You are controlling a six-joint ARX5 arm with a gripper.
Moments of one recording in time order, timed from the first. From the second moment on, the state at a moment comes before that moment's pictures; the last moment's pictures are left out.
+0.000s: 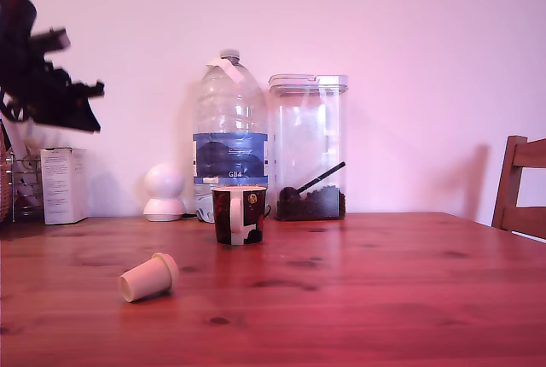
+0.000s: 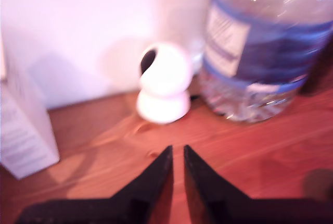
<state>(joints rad) 0.06 1.96 1.53 0.00 0.39 0.10</state>
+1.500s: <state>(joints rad) -0.11 1.19 0.48 0.25 0.55 0.00</state>
